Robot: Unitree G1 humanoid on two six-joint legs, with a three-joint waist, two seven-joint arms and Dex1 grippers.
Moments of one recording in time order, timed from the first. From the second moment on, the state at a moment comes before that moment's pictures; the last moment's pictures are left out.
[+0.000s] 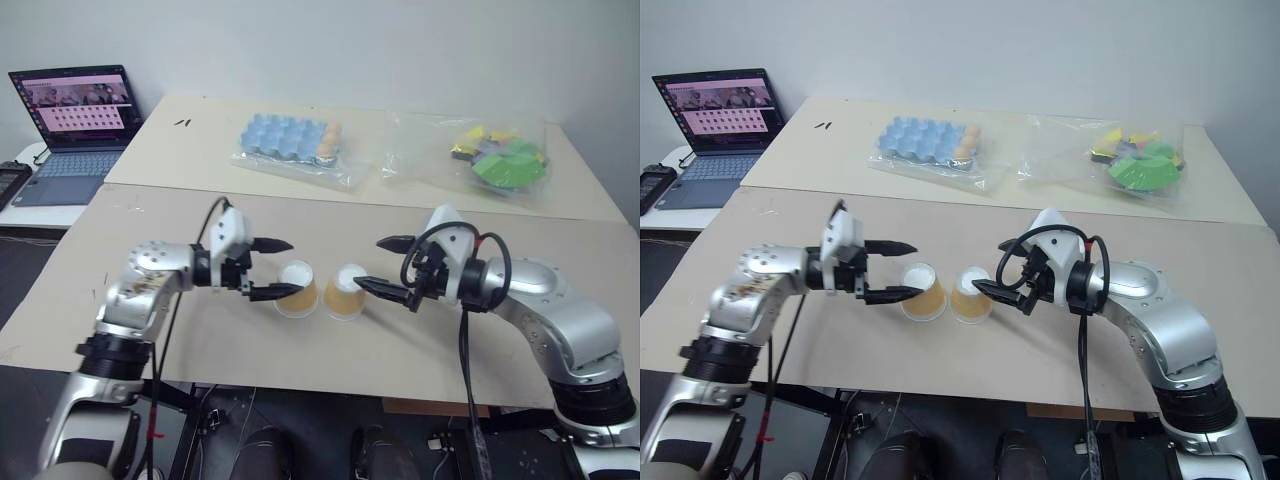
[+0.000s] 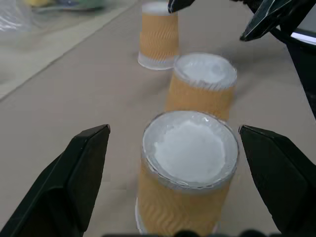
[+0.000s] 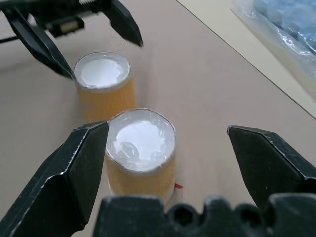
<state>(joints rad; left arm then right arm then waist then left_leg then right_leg) -0.55 0.69 -0.03 -0.03 -0.44 0.44 -1.23 -0.42 -0.69 0.00 -0.48 0.51 0.80 0.74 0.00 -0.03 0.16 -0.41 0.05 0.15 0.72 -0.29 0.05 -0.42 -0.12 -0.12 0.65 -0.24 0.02</state>
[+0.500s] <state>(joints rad) -0.39 0.79 0.14 -0.36 -0.67 0.73 -1.07 -0.09 -0.90 -0.26 -0.48 0.59 0.86 0.79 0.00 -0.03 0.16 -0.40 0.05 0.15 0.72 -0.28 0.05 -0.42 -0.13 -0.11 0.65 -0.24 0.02</state>
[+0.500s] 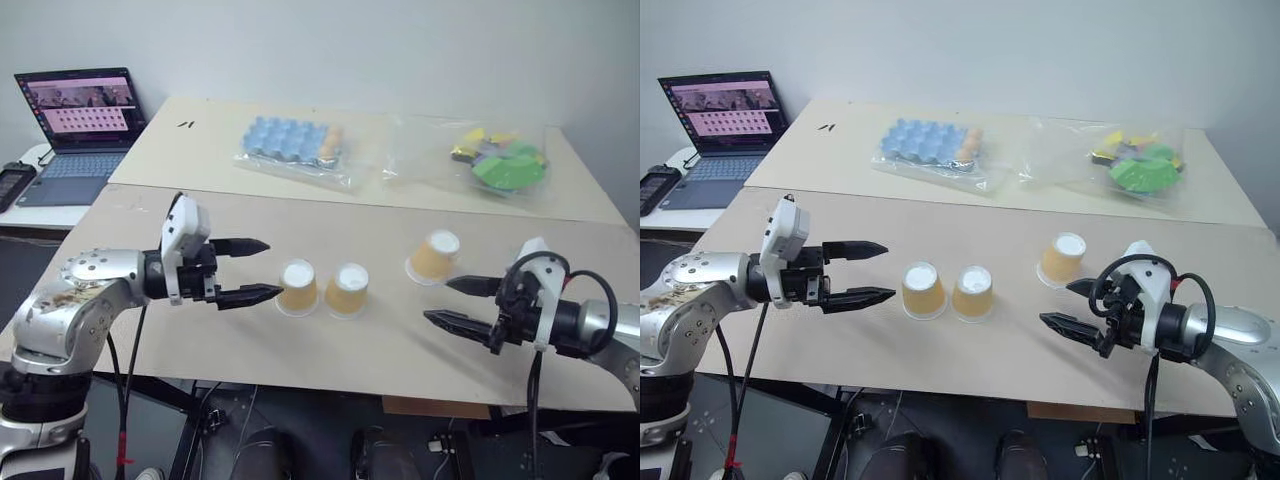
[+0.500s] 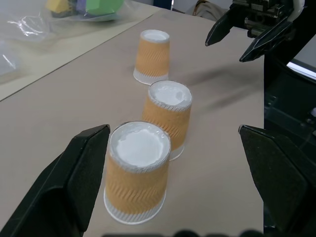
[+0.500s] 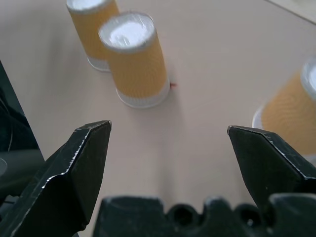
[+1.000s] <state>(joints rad) -0.39 0.80 0.14 -0.38 -0.71 0.74 -1.02 -0.37 -0.69 -0.09 -0.11 0.36 0.73 0.60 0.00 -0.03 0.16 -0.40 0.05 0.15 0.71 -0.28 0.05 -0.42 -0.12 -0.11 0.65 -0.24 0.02</state>
